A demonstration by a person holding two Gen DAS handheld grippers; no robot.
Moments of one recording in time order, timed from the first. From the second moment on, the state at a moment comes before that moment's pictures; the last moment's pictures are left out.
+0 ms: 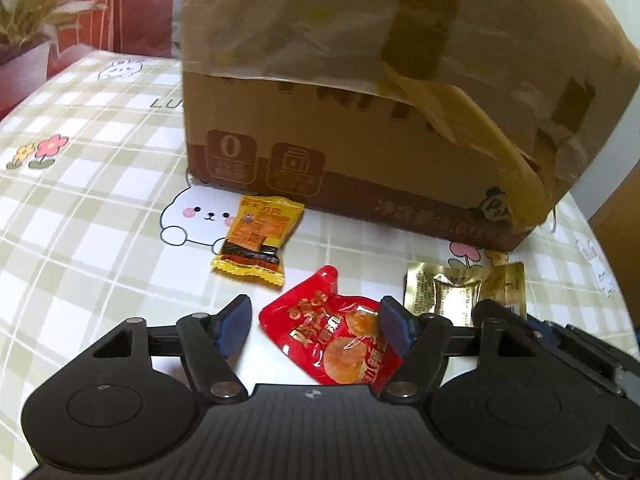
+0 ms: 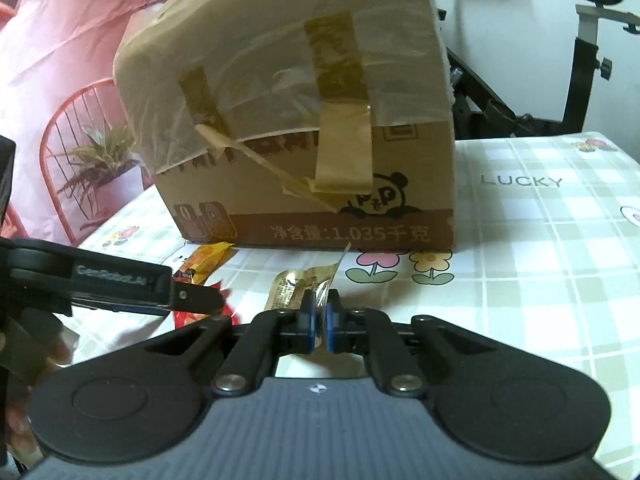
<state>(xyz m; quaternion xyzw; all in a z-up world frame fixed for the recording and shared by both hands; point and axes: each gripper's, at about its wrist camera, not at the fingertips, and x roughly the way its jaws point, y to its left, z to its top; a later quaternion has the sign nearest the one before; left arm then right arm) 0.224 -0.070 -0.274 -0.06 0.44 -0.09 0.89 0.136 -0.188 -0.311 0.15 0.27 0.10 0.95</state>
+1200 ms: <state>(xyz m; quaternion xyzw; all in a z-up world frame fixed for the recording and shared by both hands) 0.234 -0.088 -0.269 -0.01 0.42 -0.08 0.91 0.137 -0.191 -0.313 0.17 0.27 0.11 0.94</state>
